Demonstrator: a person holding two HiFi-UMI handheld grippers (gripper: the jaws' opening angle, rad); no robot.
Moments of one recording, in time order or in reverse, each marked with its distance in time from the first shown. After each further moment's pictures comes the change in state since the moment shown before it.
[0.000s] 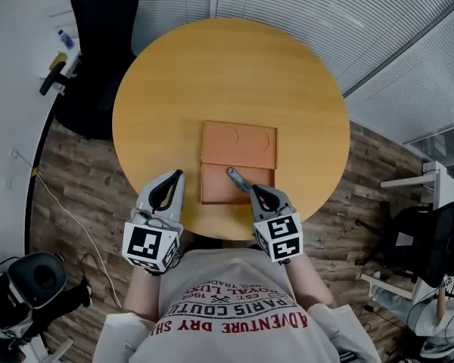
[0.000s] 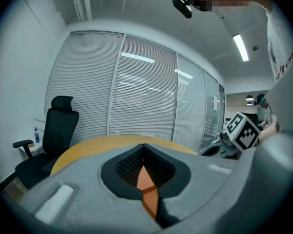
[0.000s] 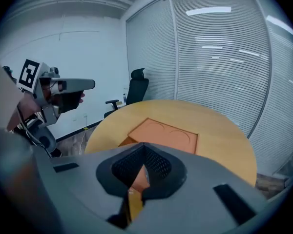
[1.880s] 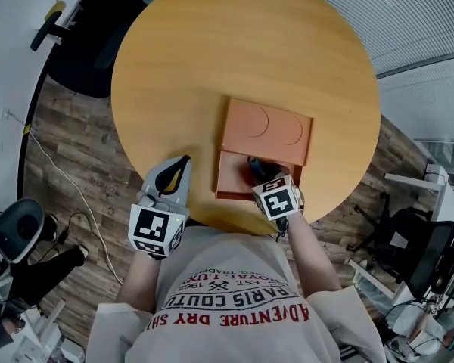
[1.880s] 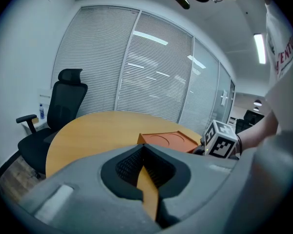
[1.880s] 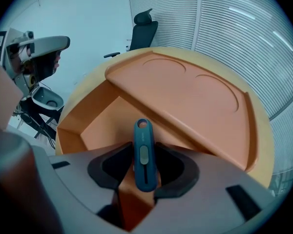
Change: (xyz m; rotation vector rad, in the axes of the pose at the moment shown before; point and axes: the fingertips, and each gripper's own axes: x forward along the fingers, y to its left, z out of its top) left arm 0.040 0.066 -0.104 -0.123 0.207 0.026; right arm 0.142 -0.014 -0.109 -0.090 0.546 0.082
